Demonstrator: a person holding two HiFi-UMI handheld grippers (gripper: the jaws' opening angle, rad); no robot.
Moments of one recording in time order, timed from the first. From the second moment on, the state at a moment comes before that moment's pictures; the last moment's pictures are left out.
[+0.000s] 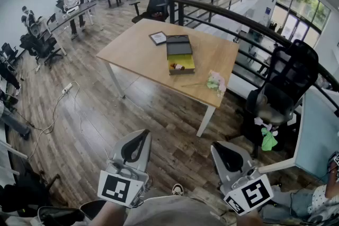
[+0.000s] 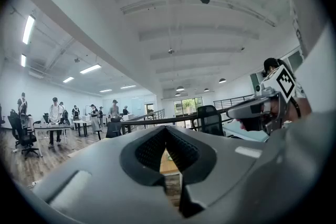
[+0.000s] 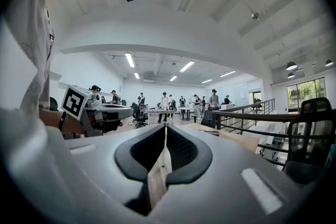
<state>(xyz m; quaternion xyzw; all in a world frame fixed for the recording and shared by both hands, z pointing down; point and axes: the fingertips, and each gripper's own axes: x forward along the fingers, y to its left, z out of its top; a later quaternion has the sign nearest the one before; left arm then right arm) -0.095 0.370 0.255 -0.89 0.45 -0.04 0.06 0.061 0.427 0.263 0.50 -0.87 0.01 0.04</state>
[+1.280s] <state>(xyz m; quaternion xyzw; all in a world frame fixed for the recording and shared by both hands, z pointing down) -0.079 0.316 0.277 -0.89 0.44 -0.05 0.03 0.072 0.365 0.286 0.49 -0.87 0.03 0.03</state>
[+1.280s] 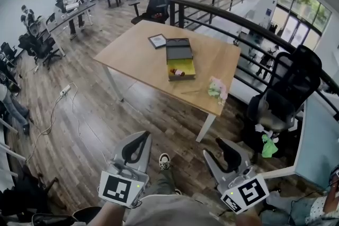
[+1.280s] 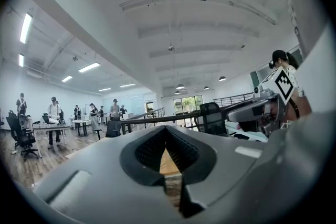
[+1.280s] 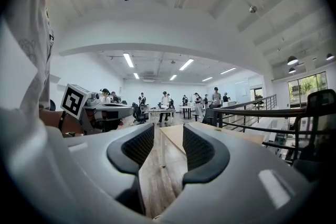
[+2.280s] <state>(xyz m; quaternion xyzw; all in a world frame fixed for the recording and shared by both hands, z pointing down) -0.082 0.008 0.301 -0.91 0.41 -0.10 0.00 0.051 0.050 0.315 0.49 -0.86 0.07 0.09</state>
